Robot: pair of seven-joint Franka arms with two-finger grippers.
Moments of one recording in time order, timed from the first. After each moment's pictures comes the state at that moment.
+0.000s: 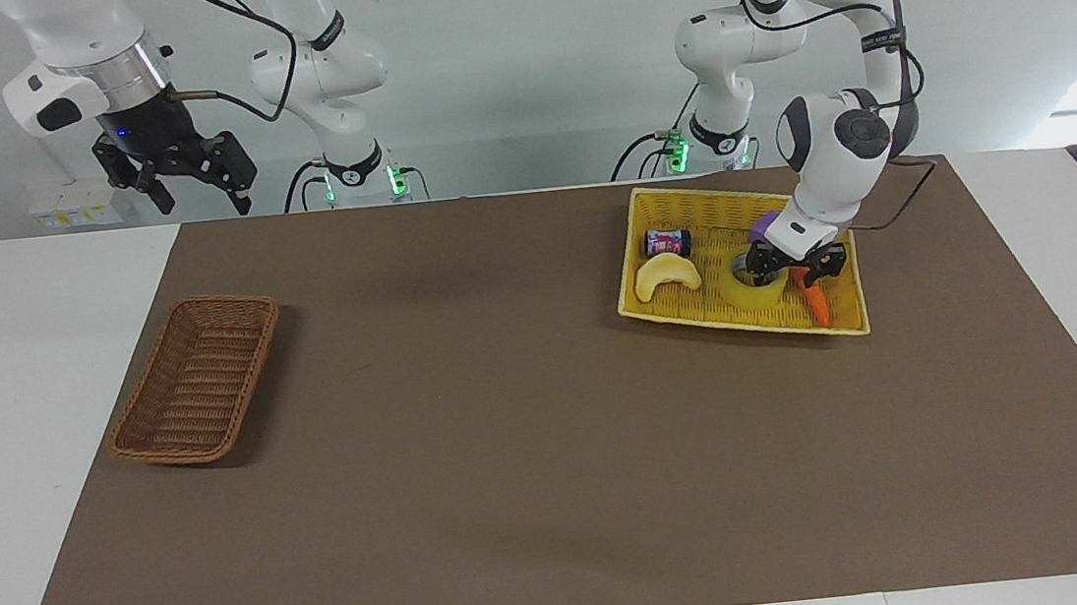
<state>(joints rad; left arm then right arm) 0.04 -0.04 -0.17 -2.43 -0.02 2.36 0.13 0.12 -0.02 -0.14 -1.48 -0.02 1.45 0.13</state>
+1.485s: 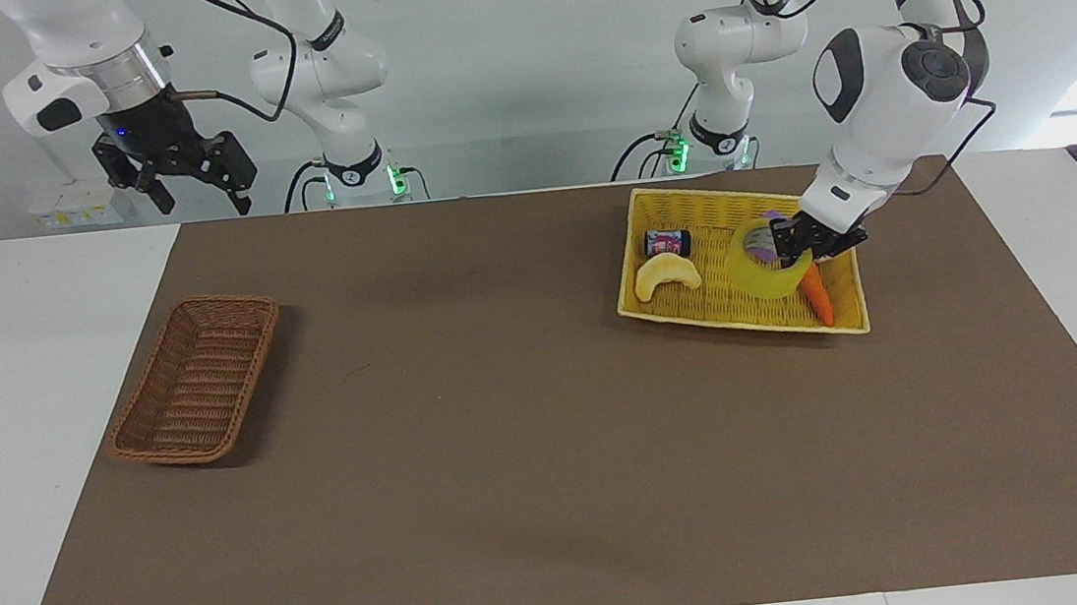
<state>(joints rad) -0.01 -0.02 -0.17 -1.97 -0.15 1.90 -0.06 0.12 -0.02 -0.14 -1.48 -0.02 1.45 0.13</state>
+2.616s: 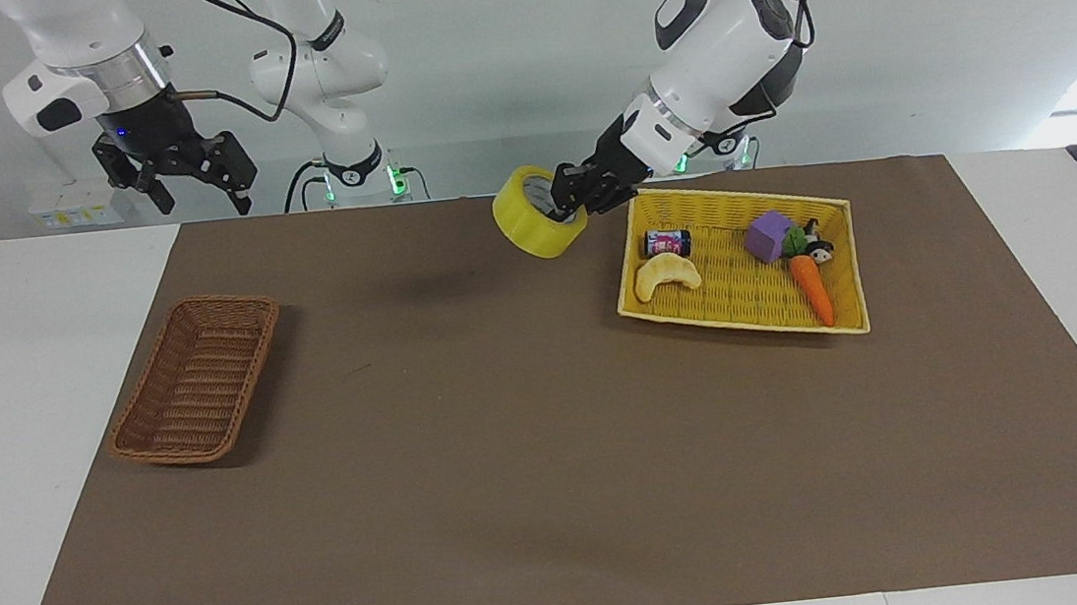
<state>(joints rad) -0.33 -0.01 -0.24 -1.87 -0.74 2.13 -0.54 0.12 -0.02 -0.14 -1.48 -0.02 1.45 0.13</state>
